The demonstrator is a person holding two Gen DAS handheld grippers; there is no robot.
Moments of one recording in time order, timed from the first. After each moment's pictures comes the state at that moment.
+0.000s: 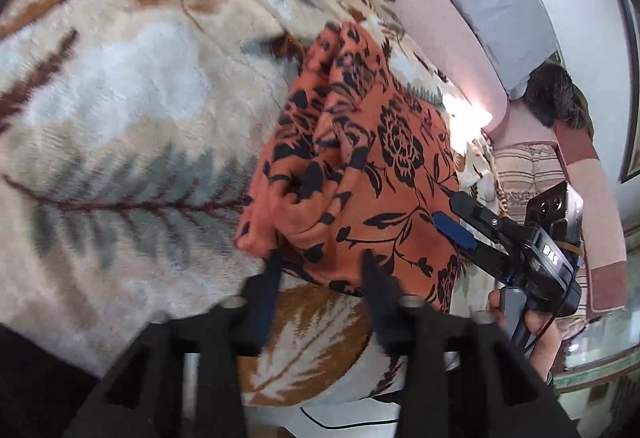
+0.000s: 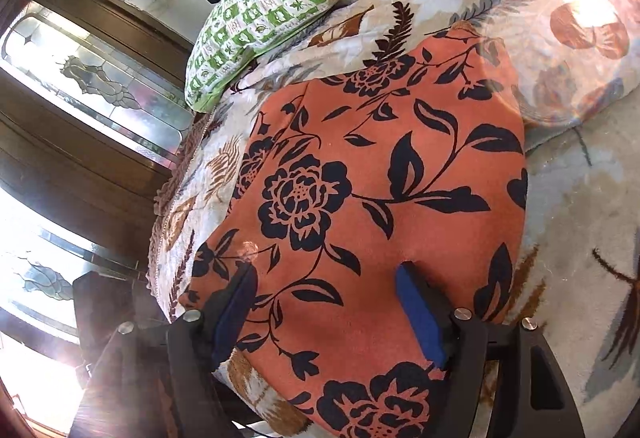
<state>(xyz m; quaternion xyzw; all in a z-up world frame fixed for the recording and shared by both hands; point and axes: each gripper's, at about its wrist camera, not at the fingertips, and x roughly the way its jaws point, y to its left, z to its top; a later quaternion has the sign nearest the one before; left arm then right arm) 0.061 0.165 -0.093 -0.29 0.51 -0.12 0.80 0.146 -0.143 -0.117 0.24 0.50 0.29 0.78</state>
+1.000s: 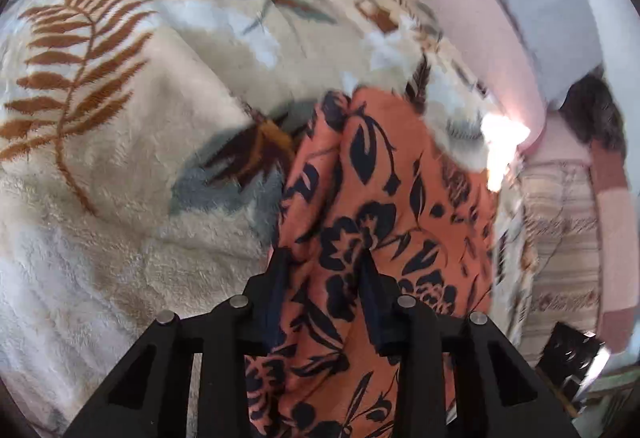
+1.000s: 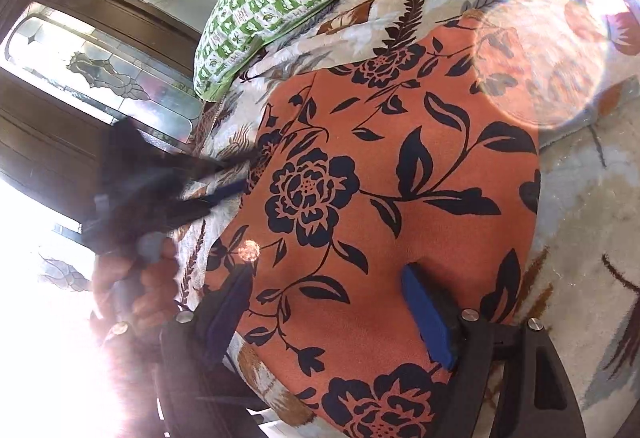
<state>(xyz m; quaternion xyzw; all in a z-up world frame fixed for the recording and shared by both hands) 0.230 0.176 -0.117 -0.29 0.57 -0.11 0.76 0.156 -0.142 -0.118 0.24 0.52 0.31 0.76</state>
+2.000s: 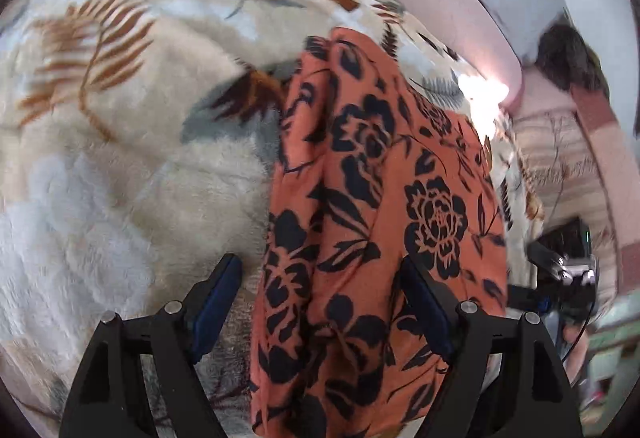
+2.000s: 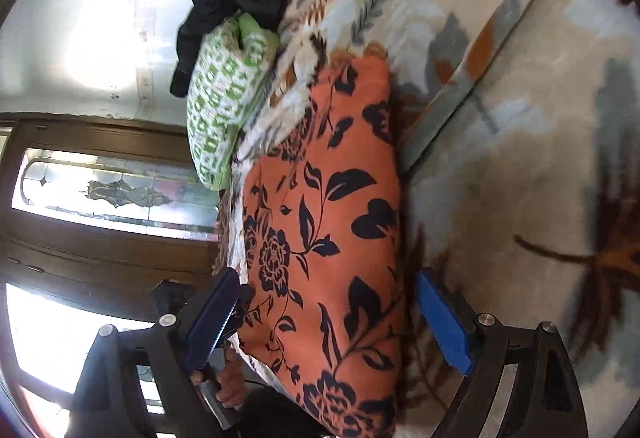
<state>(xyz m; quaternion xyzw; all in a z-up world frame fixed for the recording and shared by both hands) 0.180 0.156 -0.117 -0.19 0.56 -0.16 0.79 0.183 -0.217 -0.173 0.44 0.52 0.29 0.67</state>
